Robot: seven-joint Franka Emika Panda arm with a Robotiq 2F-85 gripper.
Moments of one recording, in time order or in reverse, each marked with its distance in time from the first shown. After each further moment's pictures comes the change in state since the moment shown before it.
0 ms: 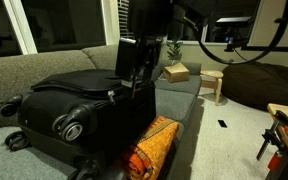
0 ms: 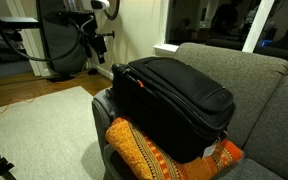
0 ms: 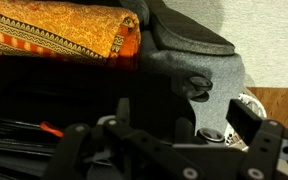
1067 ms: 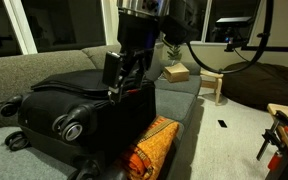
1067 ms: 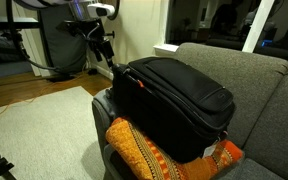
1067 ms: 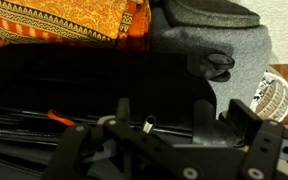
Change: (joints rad) arm 0.048 0.090 -0.071 0.041 -0.187 0.107 0.218
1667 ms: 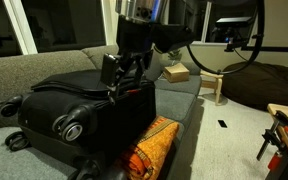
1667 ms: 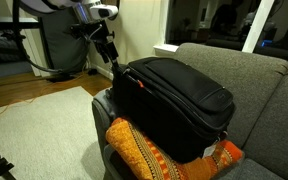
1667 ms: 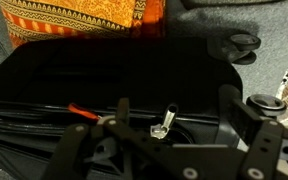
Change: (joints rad) arm 0.038 0.028 -0.069 0.024 -0.154 0.016 0.201
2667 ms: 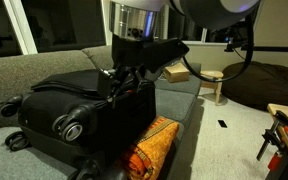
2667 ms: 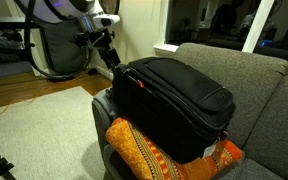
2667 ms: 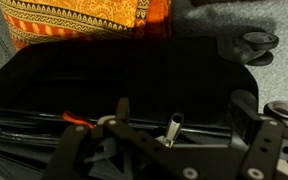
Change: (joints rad) arm 0.049 0.087 -0.048 0.057 -0.086 0.000 0.108
